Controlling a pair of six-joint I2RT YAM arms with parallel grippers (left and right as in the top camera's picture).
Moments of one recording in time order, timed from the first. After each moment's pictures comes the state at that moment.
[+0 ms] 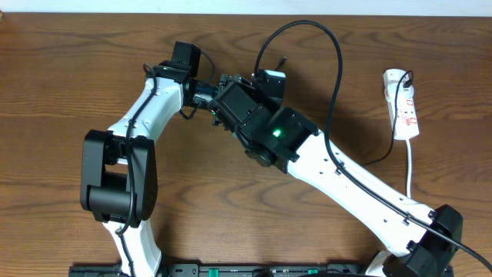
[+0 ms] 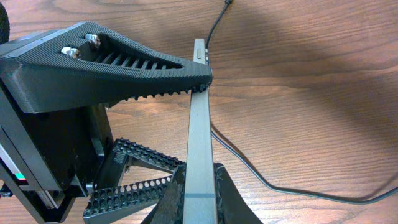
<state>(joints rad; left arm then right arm) -0.19 1.99 1.44 -0.73 1.45 -1.04 0.88 1.72 1.64 -1.01 0.51 0.94</state>
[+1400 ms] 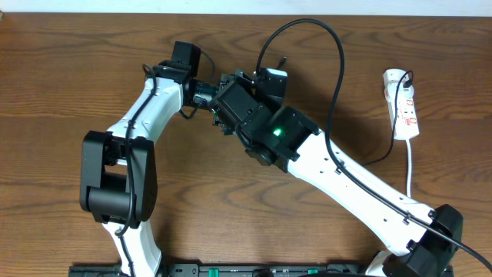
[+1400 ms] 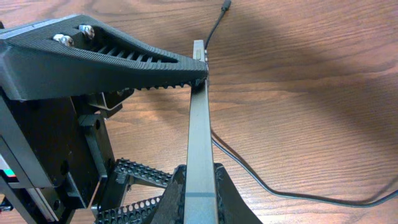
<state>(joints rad) -0.19 1.99 1.44 -0.73 1.43 -1.06 0.87 1.72 1.64 -1.00 0.53 0.95</state>
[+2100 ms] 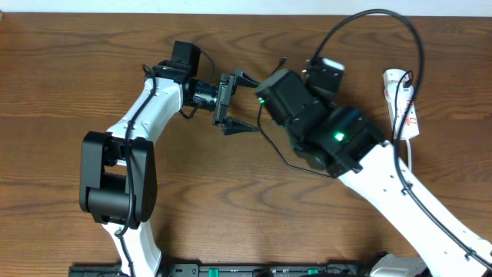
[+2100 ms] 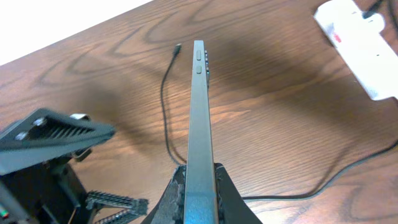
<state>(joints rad) -0.19 1.98 1.44 -0.71 1.43 -1.06 0.75 1.52 1.64 -1.13 0.57 1.00</state>
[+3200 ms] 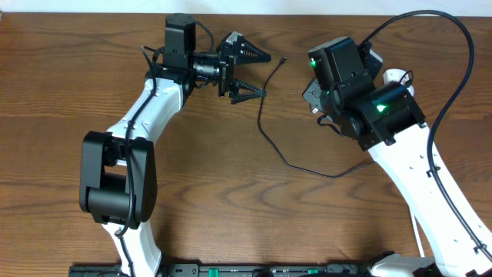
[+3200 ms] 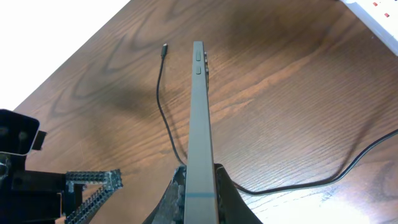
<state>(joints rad) -0.19 1.98 1.43 0.05 1.46 -1.35 0.50 1.52 1.64 -1.10 0.31 1.06</state>
